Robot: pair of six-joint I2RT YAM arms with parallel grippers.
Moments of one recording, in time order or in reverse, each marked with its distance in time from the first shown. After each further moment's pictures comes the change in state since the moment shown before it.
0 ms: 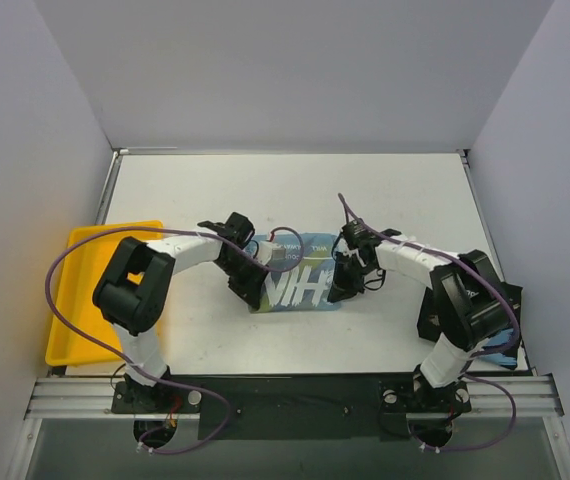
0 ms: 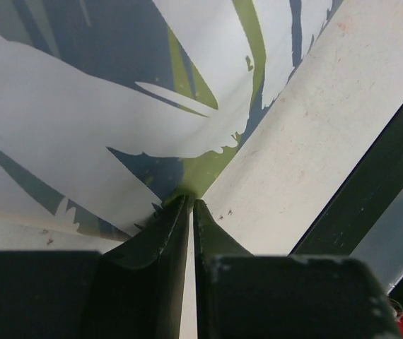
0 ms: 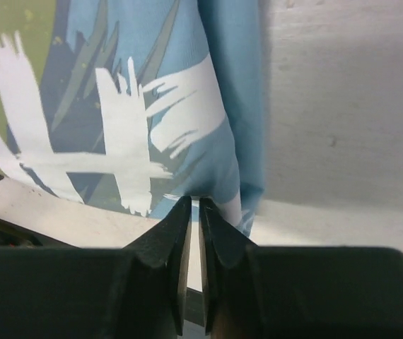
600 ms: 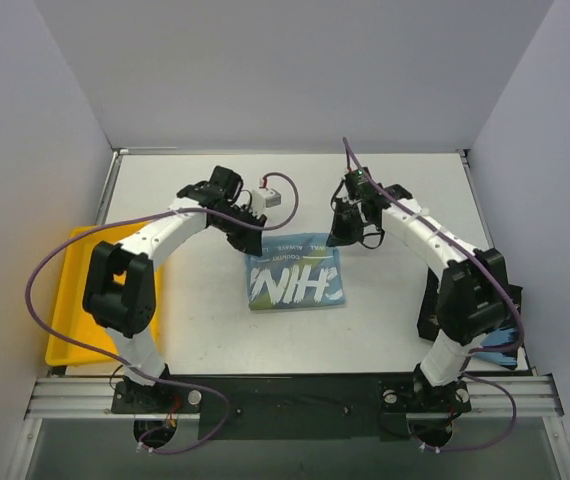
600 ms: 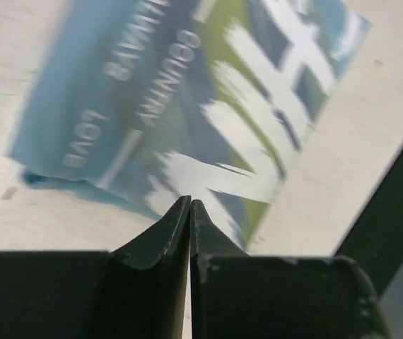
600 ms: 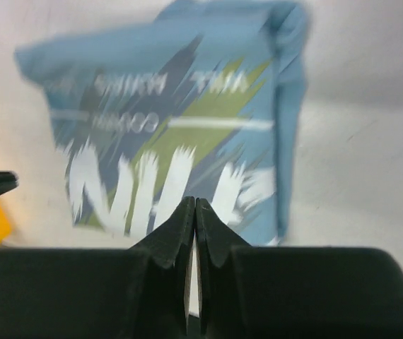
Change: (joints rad) left arm 0.110 0.015 0.362 -0.051 -0.038 0.048; right arm -0.079 0.092 0.483 -0.177 0.150 -0.124
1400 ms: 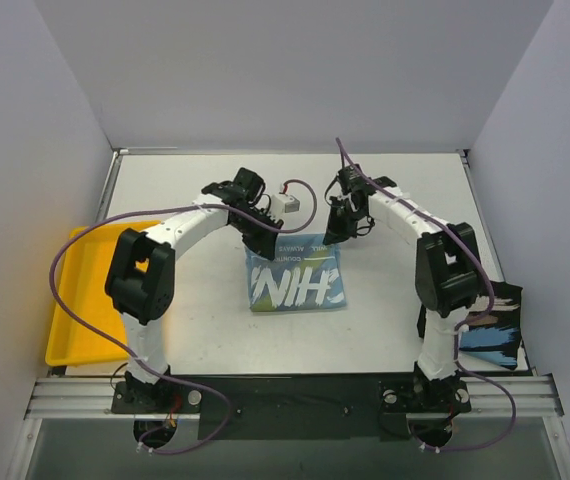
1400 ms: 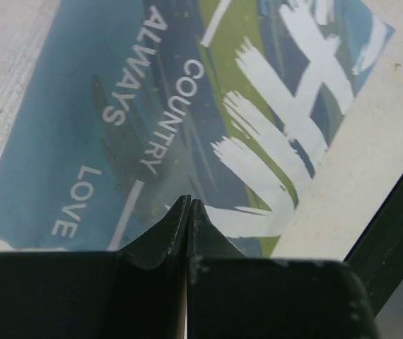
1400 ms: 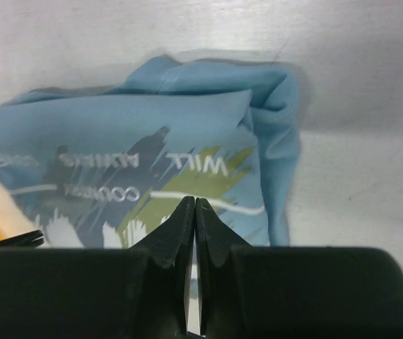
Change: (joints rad) left arm -0.095 0.043 0.071 -0.052 -0.030 0.006; right arm -0.014 0.119 0.090 -0.012 -0.050 0.009
